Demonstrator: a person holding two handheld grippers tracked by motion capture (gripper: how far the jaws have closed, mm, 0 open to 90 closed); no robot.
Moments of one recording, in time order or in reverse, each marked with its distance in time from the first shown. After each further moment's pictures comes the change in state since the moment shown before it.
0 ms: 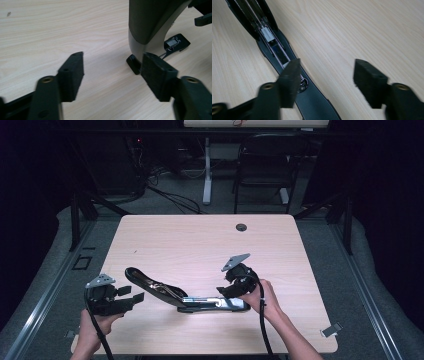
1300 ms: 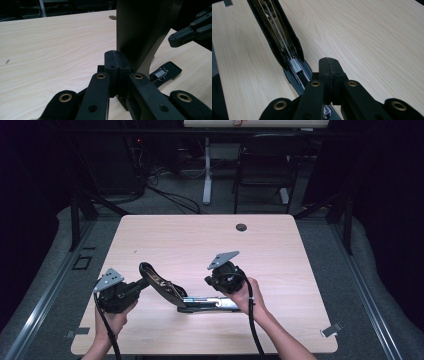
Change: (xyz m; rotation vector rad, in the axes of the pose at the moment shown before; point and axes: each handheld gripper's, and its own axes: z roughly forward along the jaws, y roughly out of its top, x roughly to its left) left arm -0.037 0.017 0.011 -0.218 -0.006 0.103; right arm 0.027 0.033 -0.004 -0.102 0.071 -0.003
